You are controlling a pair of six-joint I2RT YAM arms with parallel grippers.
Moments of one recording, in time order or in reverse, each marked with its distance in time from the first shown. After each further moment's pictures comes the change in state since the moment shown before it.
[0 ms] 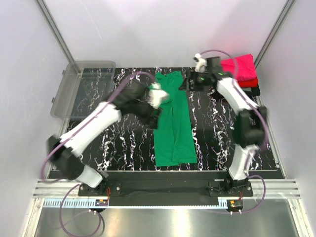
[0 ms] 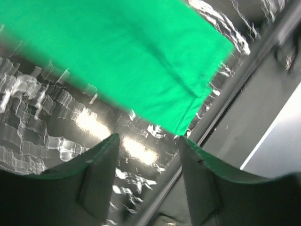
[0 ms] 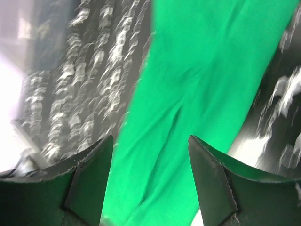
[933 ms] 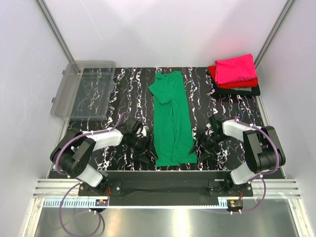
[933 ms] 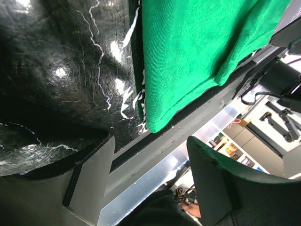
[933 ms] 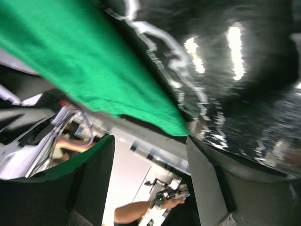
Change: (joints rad) left arm 0.100 -0.011 -0.833 0.611 0.283 -0.859; right arm 0.001 -0.425 -1.037 -0.204 -0.086 0.357
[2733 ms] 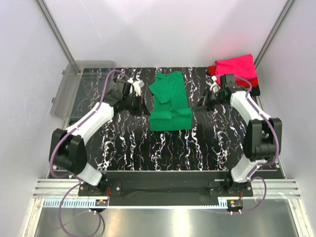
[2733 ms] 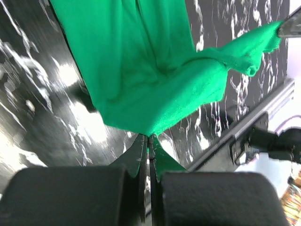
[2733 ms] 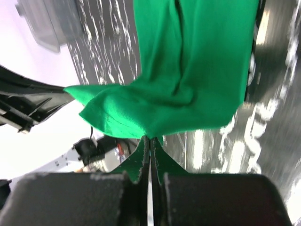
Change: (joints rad) left arm 0.203 -0.014 0.514 -0.143 -0.183 0.338; right arm -0.129 0.104 0.574 0.046 -0.100 -0.089
